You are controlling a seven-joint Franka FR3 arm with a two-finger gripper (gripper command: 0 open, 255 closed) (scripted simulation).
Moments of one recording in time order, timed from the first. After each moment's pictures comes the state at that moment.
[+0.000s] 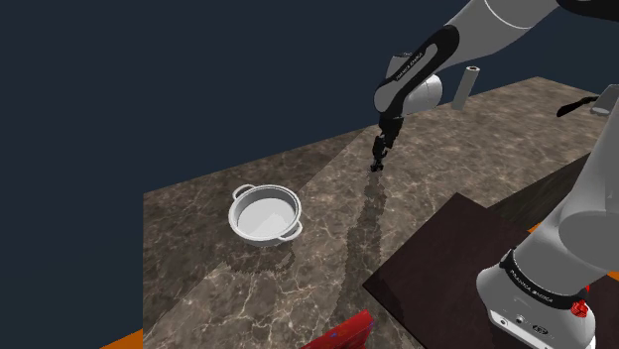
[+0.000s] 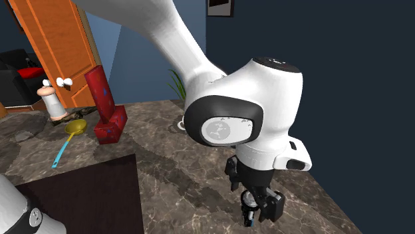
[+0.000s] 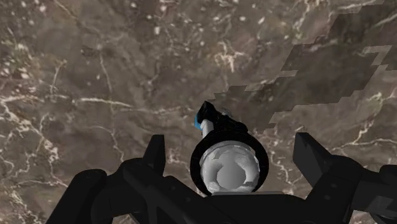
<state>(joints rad) -0.06 0.25 -0.21 -2.32 0.10 2.57 -0.53</state>
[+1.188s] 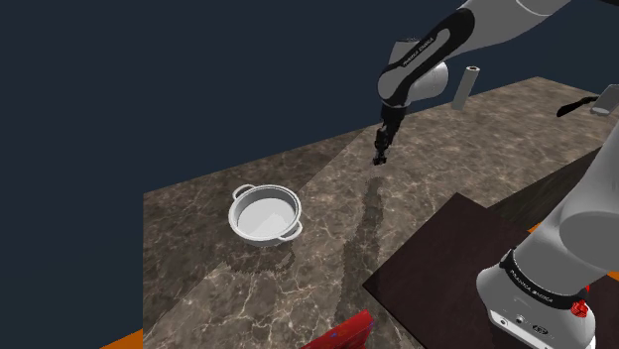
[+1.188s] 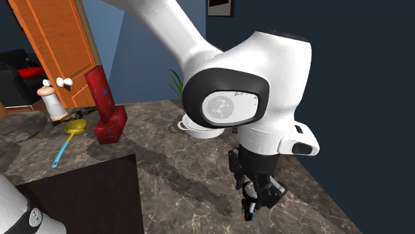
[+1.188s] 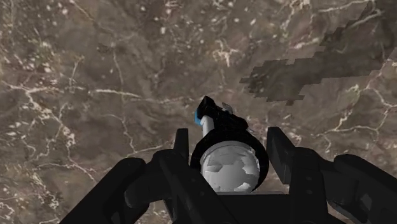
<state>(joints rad) -0.05 0.17 -0.23 -2.31 0.06 2.48 -0.51</state>
